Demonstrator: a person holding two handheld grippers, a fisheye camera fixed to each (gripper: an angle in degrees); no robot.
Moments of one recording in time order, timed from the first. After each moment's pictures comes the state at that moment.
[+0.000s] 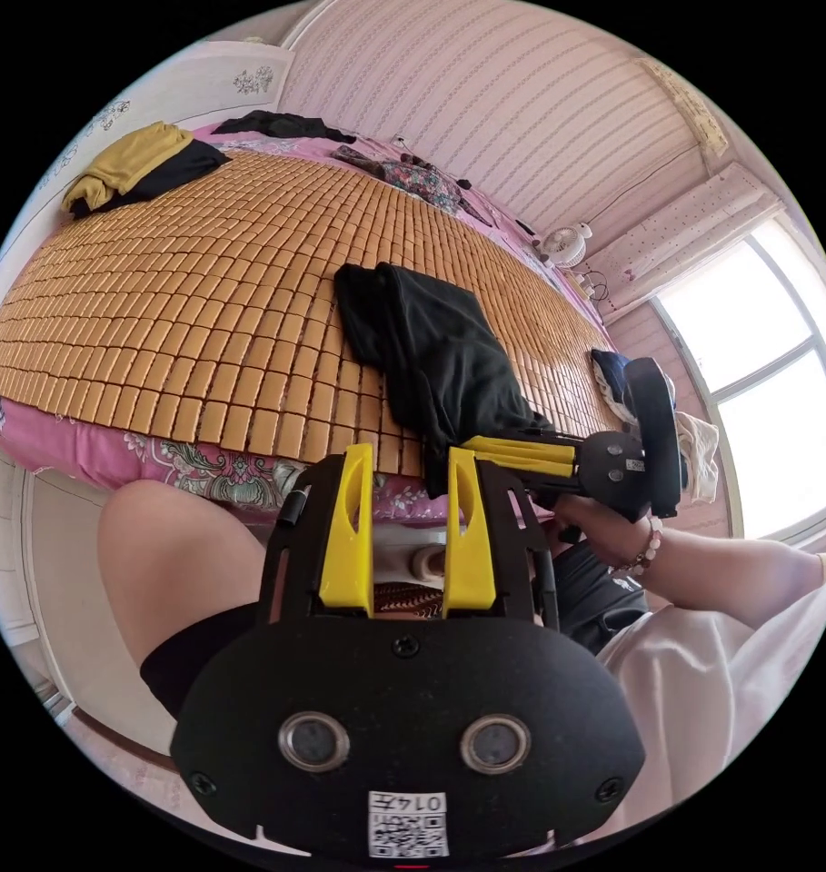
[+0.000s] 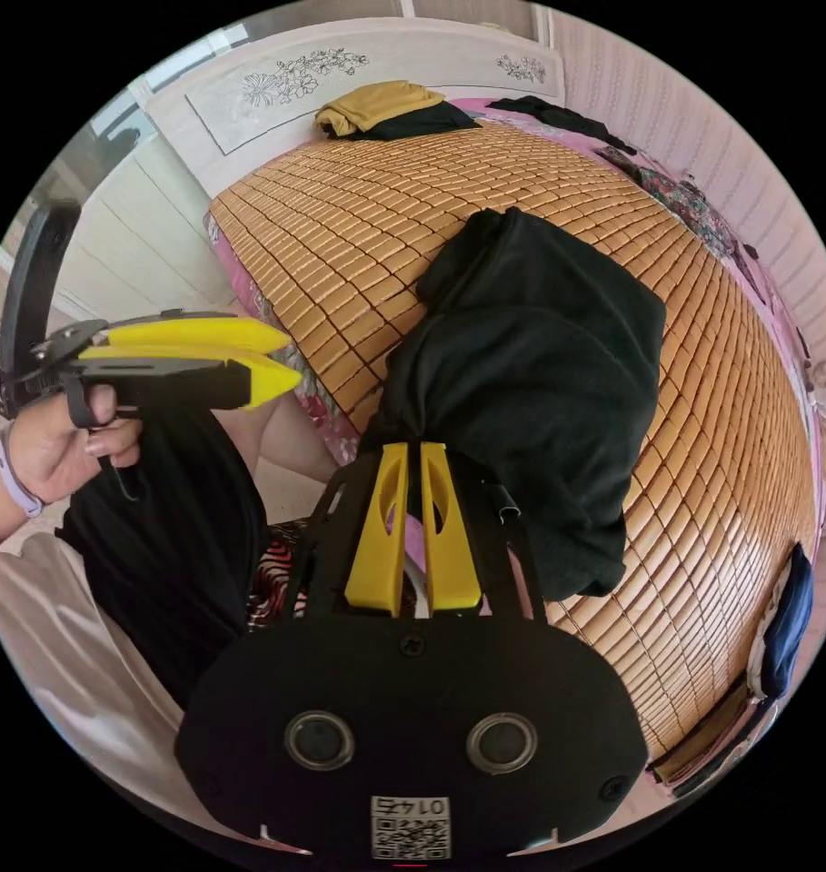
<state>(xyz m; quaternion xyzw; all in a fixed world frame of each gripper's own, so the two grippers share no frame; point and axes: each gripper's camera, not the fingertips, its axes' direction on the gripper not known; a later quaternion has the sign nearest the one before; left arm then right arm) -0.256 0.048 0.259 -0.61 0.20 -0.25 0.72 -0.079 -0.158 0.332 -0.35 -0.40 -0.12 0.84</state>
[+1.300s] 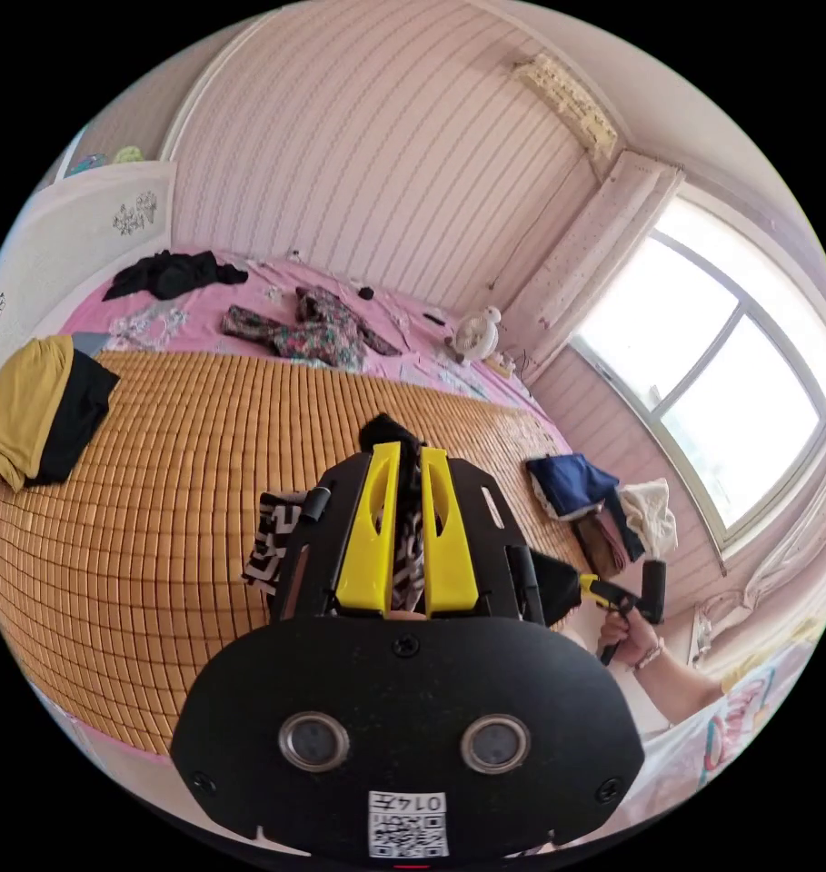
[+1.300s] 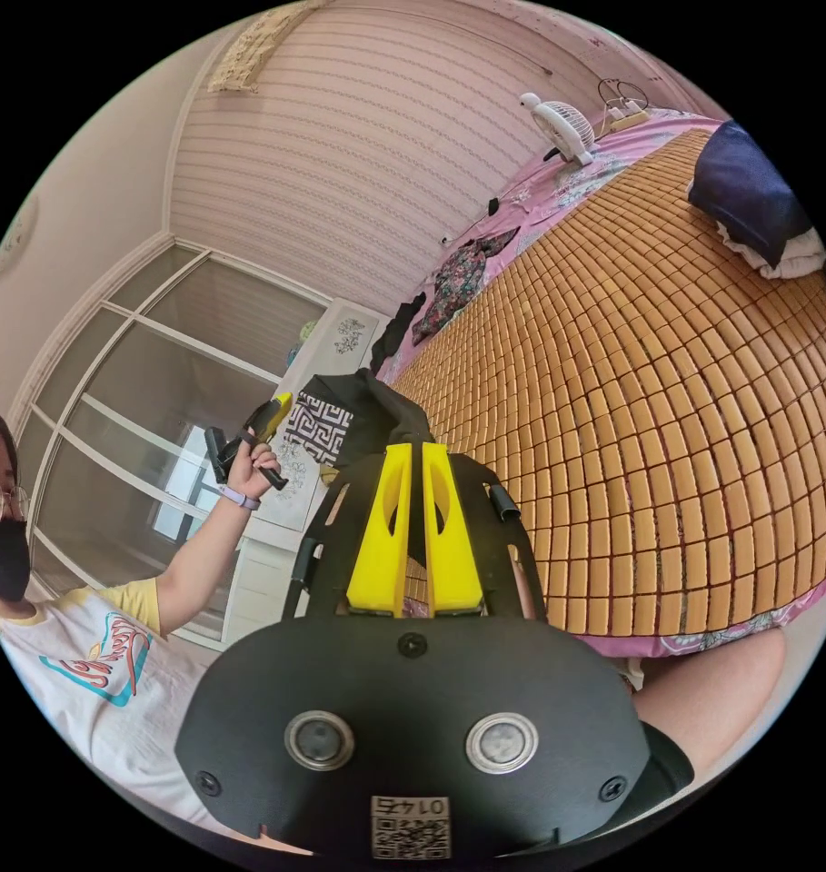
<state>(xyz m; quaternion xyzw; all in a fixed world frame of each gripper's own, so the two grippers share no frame) -0.244 -0.098 0.510 -0.42 0.28 -0.25 0.83 0.388 -0.108 0.265 -0.15 -0.42 0.45 0.77</state>
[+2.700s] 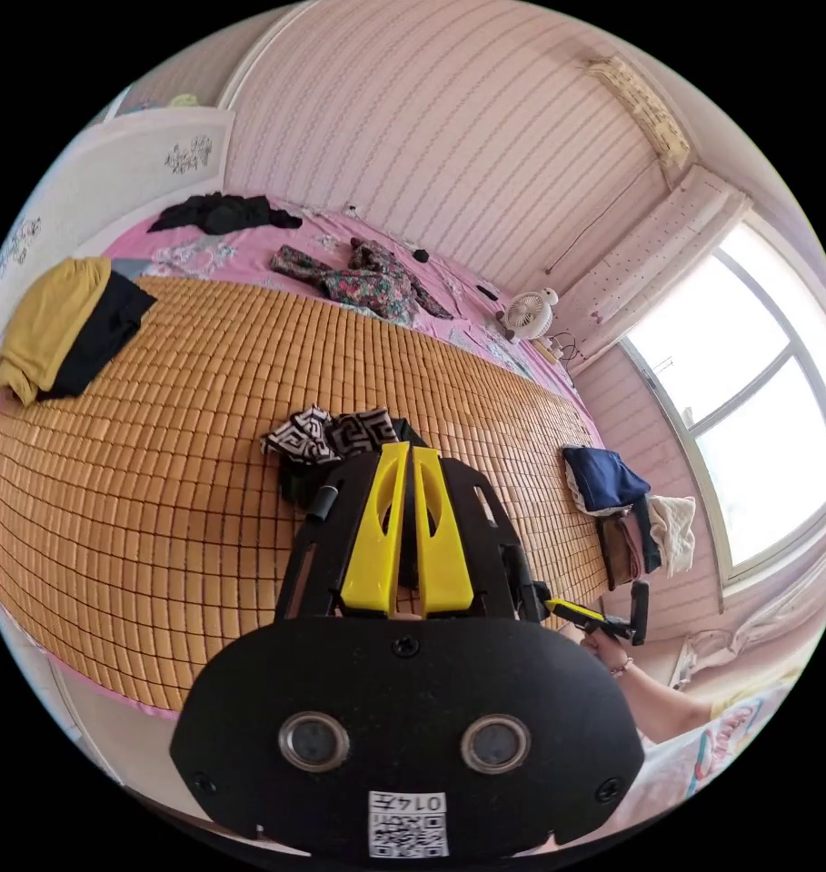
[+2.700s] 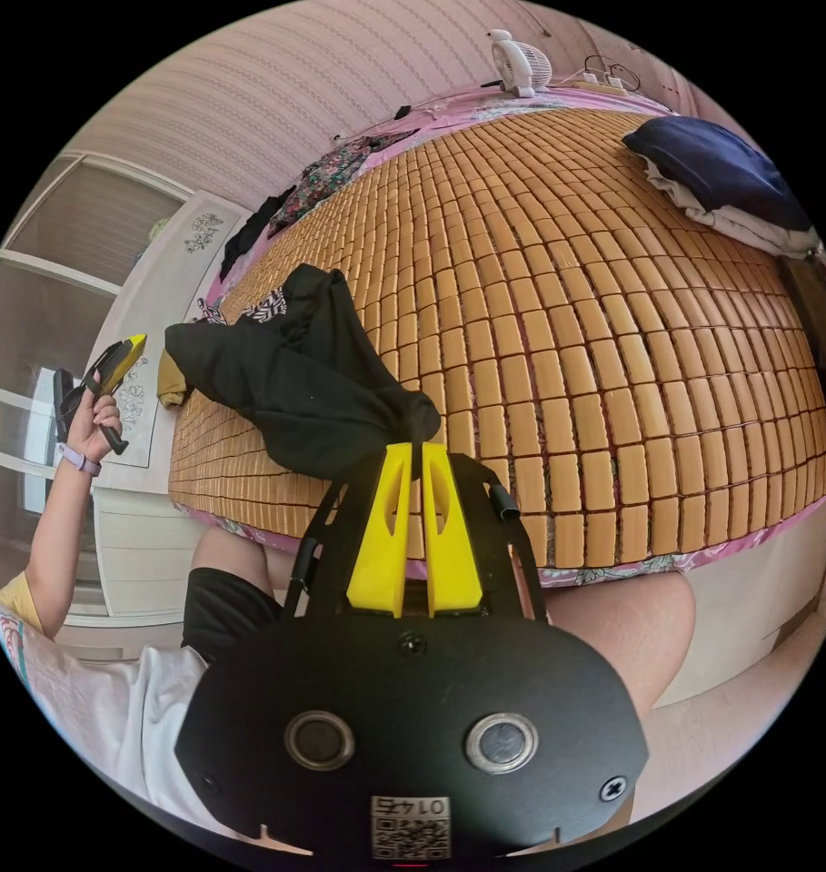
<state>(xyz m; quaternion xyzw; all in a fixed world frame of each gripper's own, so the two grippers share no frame) -0.204 -0.020 0.518 -0.55 0.24 -0.28 0.75 0.316 -0.083 0.298 -0.38 -0.28 0.33 0.82</state>
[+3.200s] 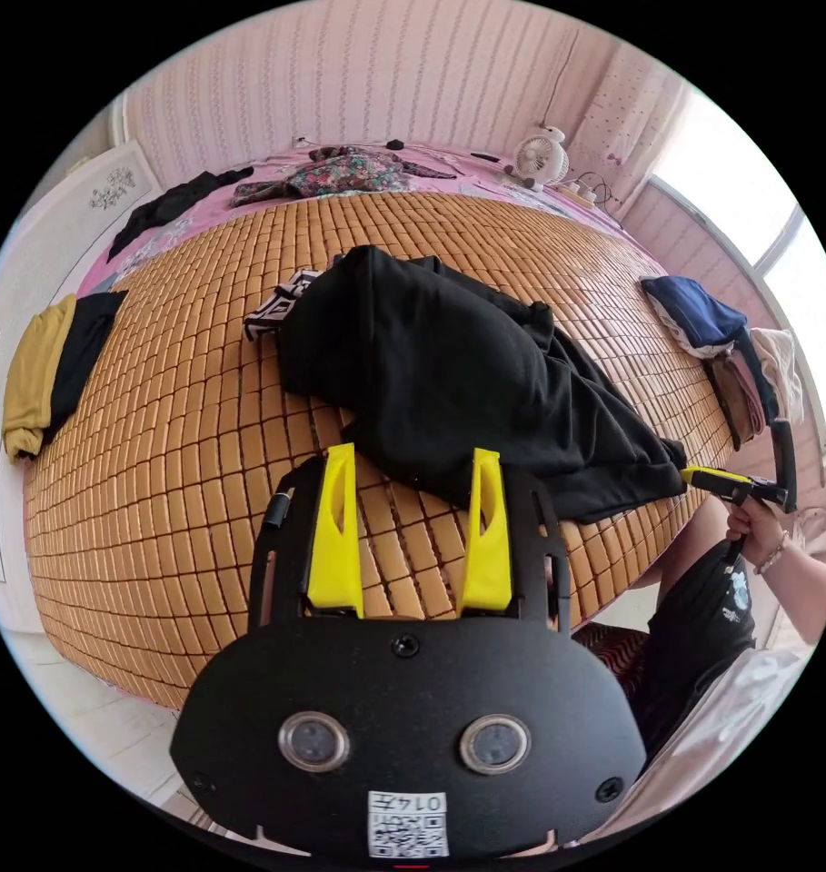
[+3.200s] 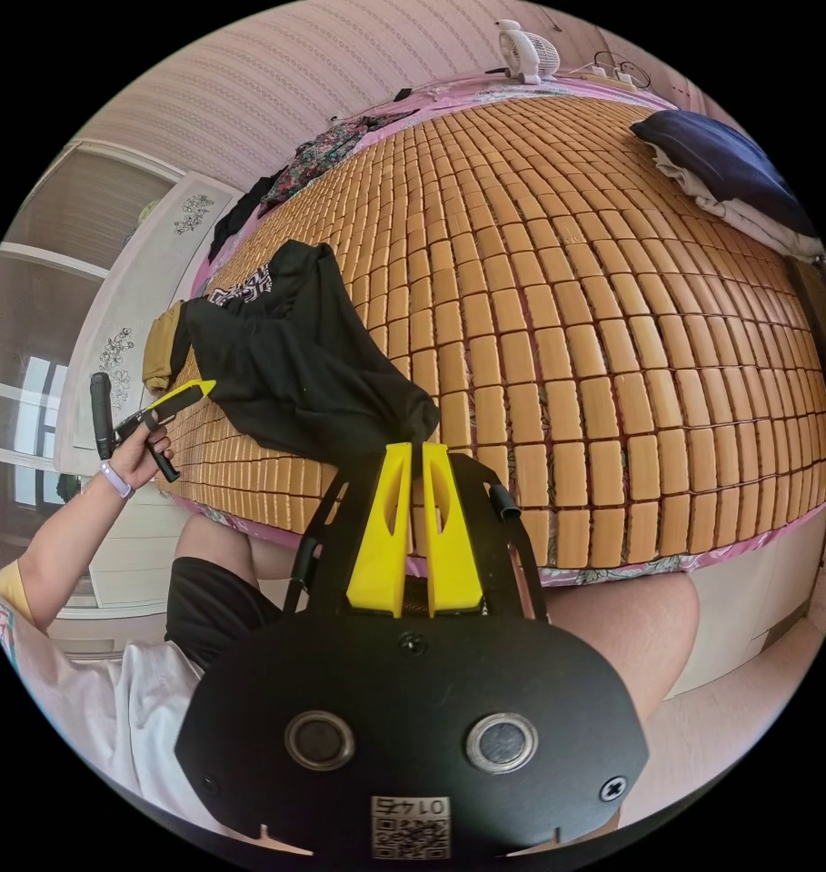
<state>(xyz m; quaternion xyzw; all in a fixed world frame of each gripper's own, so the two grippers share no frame) -0.135 0.072 0.504 -0.64 0.23 -0.03 0.73 0.293 -0.079 0.301 -0.40 -0.28 0.31 0.82</state>
